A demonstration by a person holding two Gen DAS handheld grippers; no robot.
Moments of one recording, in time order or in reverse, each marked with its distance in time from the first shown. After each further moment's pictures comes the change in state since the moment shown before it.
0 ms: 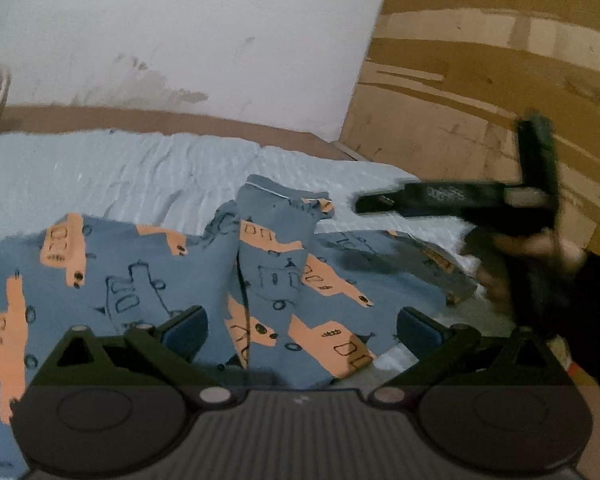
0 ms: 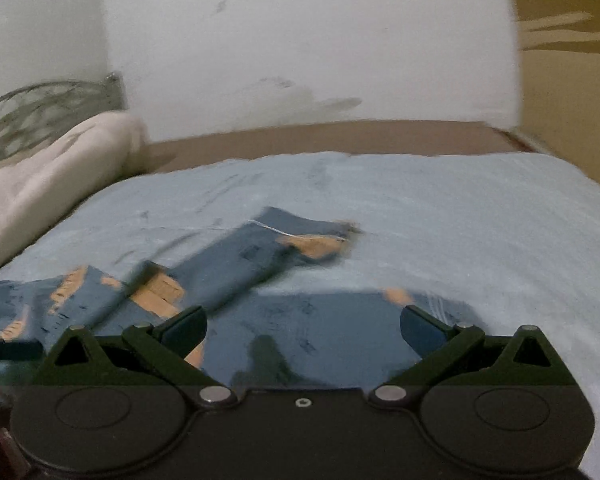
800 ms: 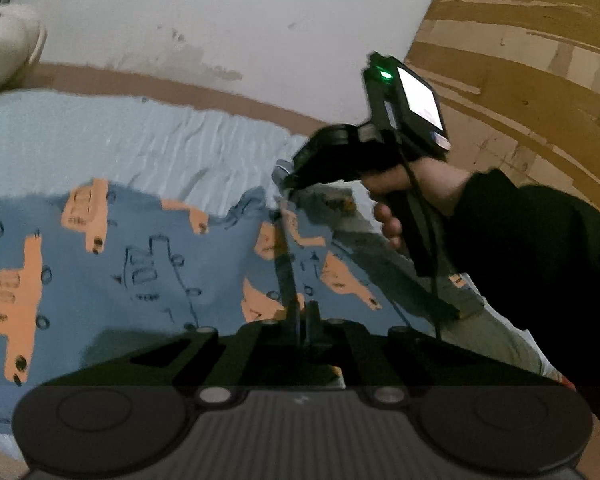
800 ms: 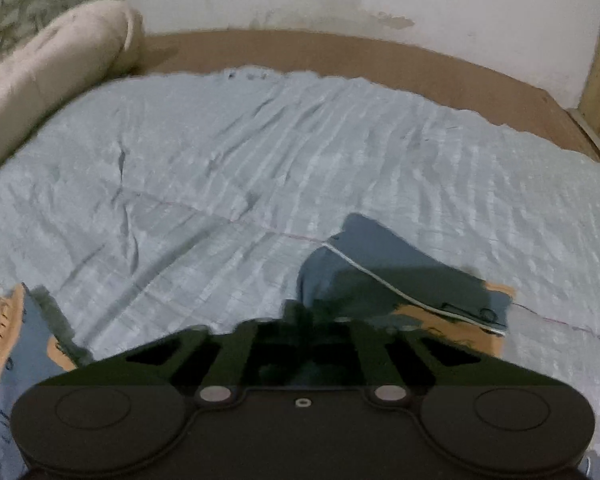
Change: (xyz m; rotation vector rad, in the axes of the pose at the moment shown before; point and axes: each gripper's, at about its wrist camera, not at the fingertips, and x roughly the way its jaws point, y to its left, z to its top) left arm -0.008 0.001 0.007 -0.109 0.023 0.046; right arm 0.170 0.082 0.078 -0.112 0.287 -0.080
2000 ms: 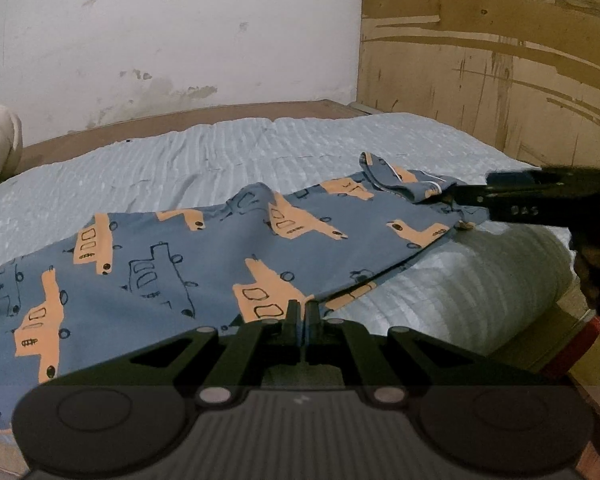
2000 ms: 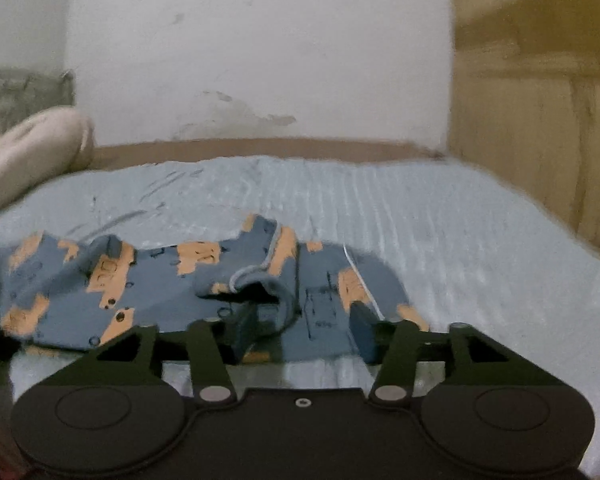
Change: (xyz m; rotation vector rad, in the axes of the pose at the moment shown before) left arm -0.010 -0.039 -0.033 0.313 0.055 0.135; right arm -0.183 -0.069 -0.221 0.089 -0.379 -0.211
